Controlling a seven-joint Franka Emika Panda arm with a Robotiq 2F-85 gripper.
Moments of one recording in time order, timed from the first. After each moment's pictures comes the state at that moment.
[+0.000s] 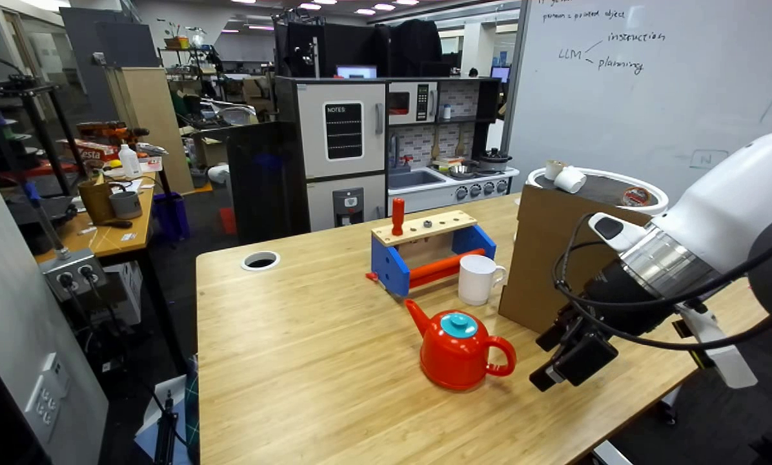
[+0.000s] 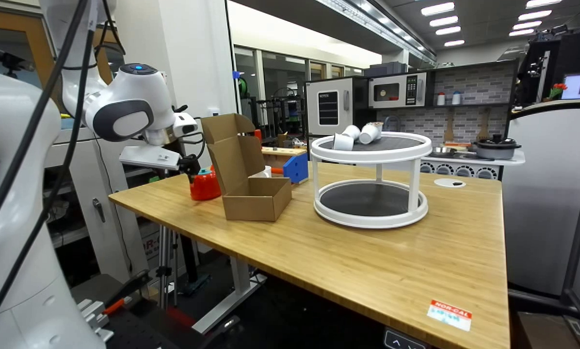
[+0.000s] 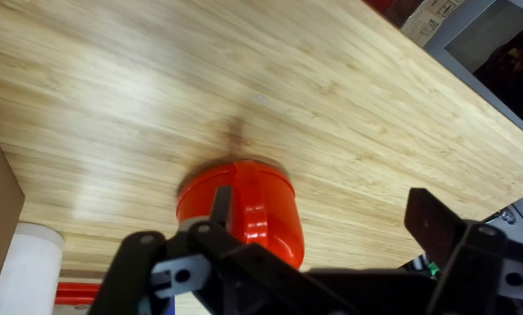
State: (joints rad) arm 2.25 -0.22 -1.59 -2.74 0.63 3.33 -0.56
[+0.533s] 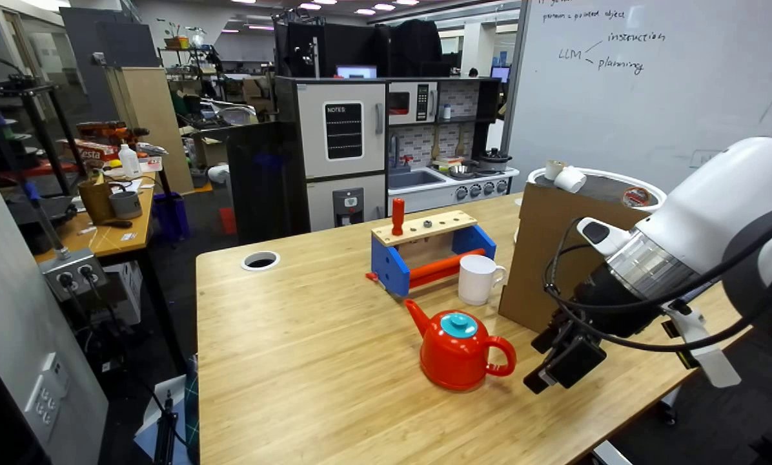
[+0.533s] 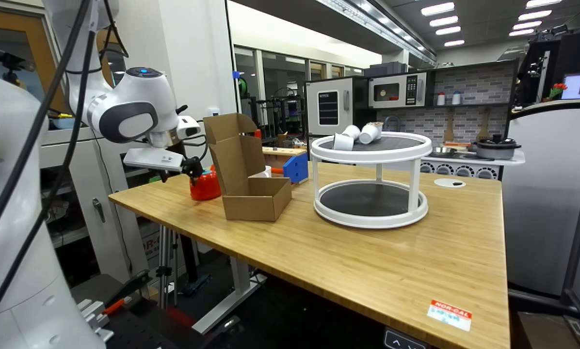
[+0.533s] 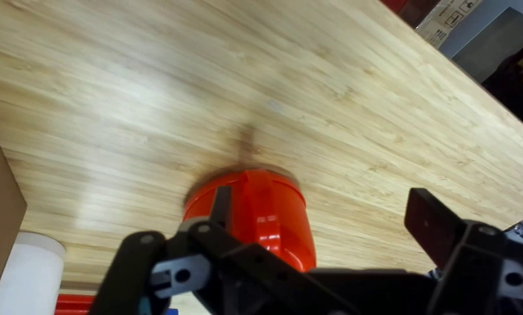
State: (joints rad) arm 2.45 -0.20 -1.79 -2.70 0.63 3.29 -0.56
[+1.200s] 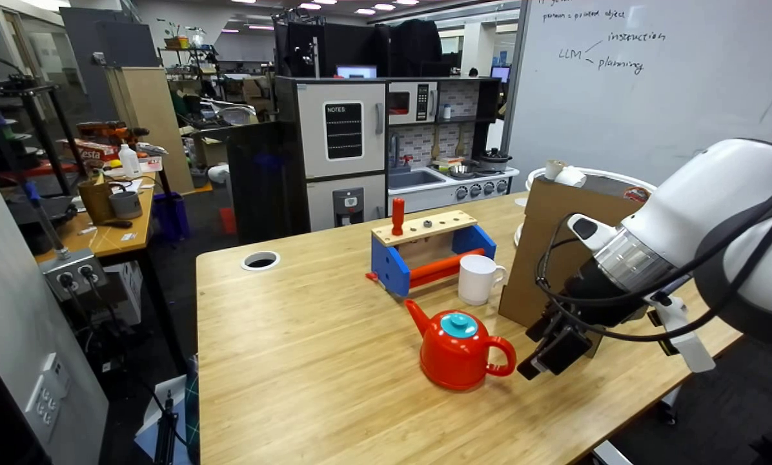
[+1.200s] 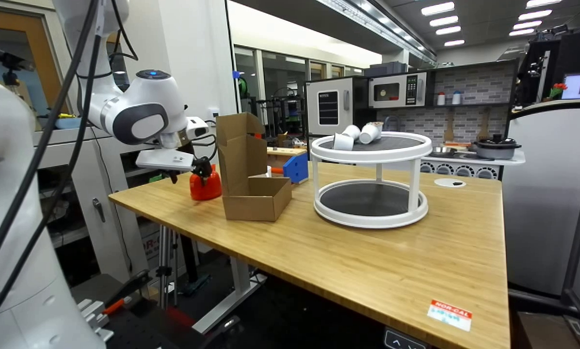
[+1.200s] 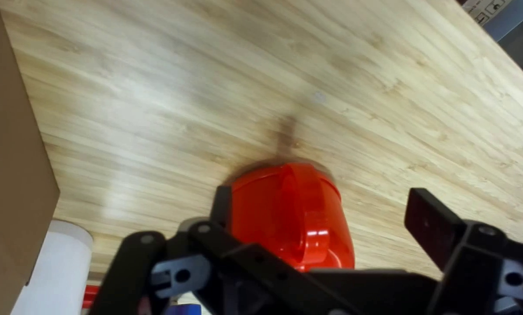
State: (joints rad) arm 2.61 -0.20 -2.01 -2.68 0.56 3.29 -0.56
